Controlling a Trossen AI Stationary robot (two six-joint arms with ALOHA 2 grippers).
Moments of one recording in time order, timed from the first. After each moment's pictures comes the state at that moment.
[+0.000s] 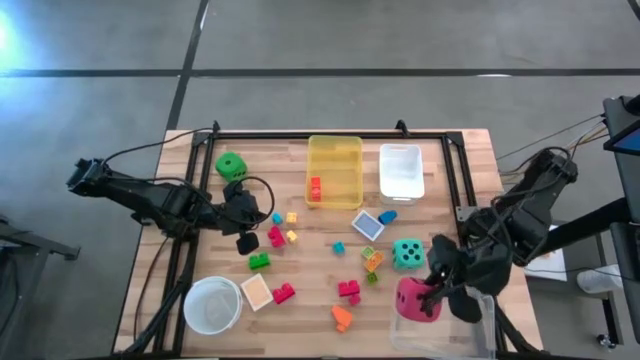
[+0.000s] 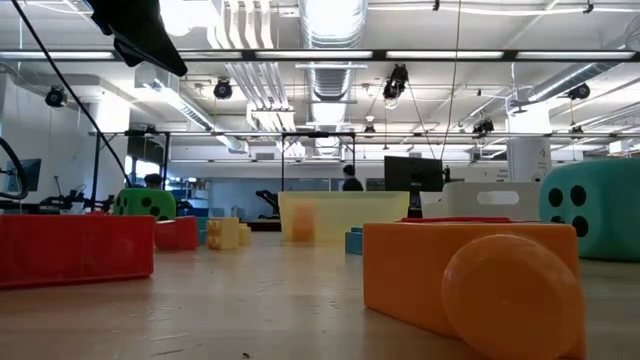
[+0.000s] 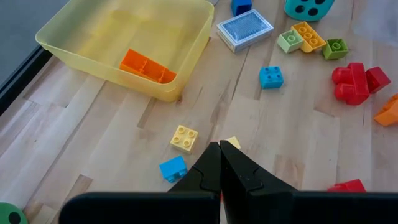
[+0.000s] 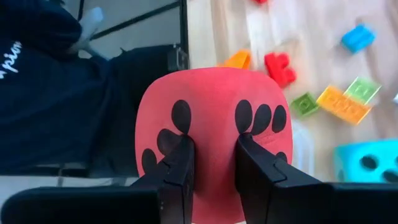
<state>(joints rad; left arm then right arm) -0.29 1.04 0.91 -0.76 -0.44 -0.47 0.82 1.24 1.39 -1.00 0.17 0.98</state>
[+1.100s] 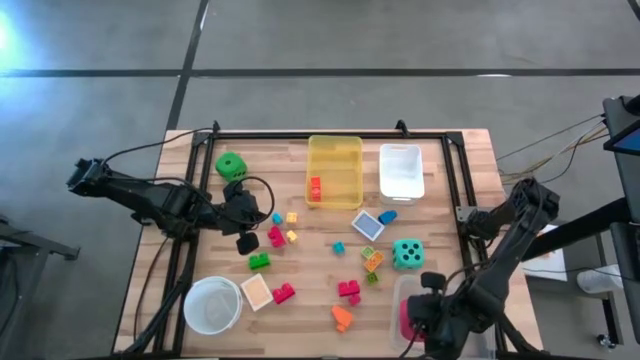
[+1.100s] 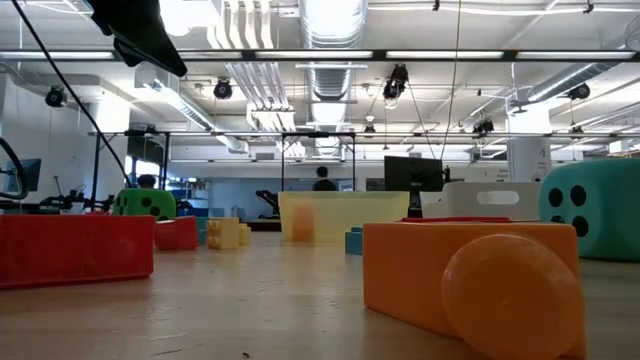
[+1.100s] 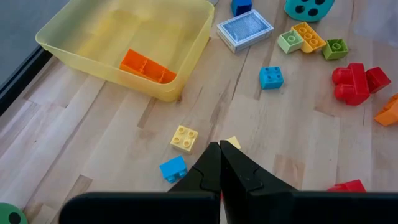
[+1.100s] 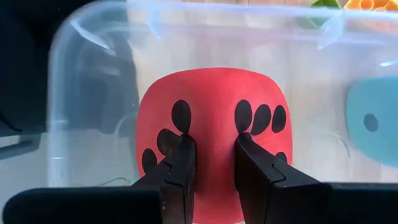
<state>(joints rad) -0.29 1.04 0.91 -0.76 -0.44 -0.47 0.93 1.64 1.37 -1.04 0.15 1.07</state>
